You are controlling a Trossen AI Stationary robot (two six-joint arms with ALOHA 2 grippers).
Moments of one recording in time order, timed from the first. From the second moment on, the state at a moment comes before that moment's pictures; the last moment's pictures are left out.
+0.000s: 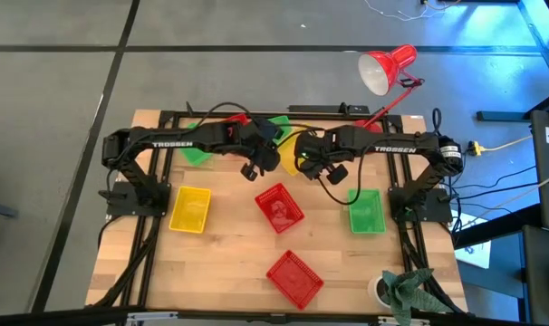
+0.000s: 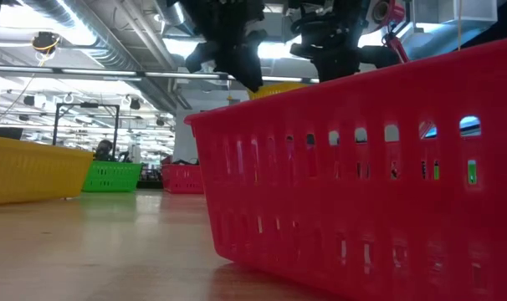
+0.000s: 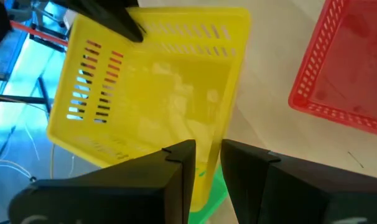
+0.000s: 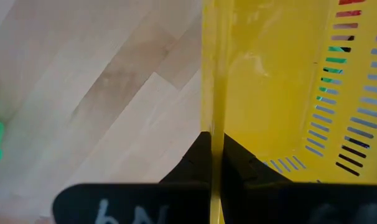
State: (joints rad) left arm 0.21 1.64 1.41 -0.53 -0.10 0.95; right arm -0.11 1.68 1.52 -1.13 0.32 -0.90
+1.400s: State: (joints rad) left arm 0.17 1.74 1.41 -0.55 -0.19 0.87; right arm -0.09 1.68 1.52 -1.04 0.31 -0.85
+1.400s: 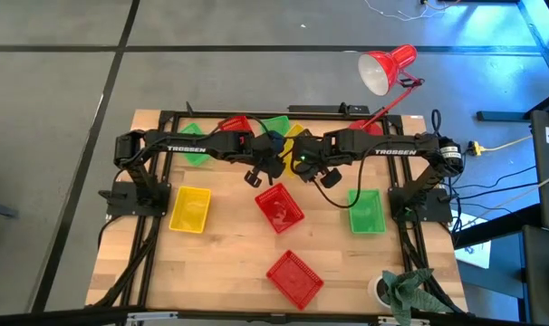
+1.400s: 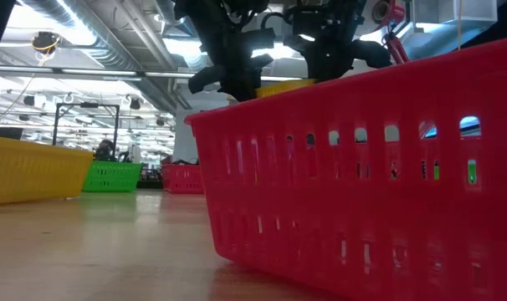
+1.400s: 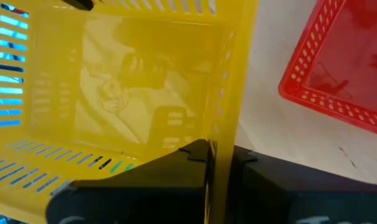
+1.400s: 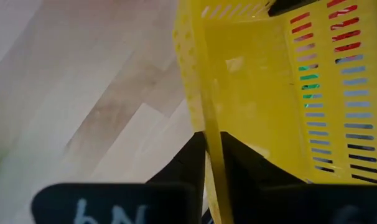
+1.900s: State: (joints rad) left arm 0.17 1.74 1.41 -0.56 -0.19 0.87; right arm -0.09 1.68 1.52 -1.03 0.31 -0.84
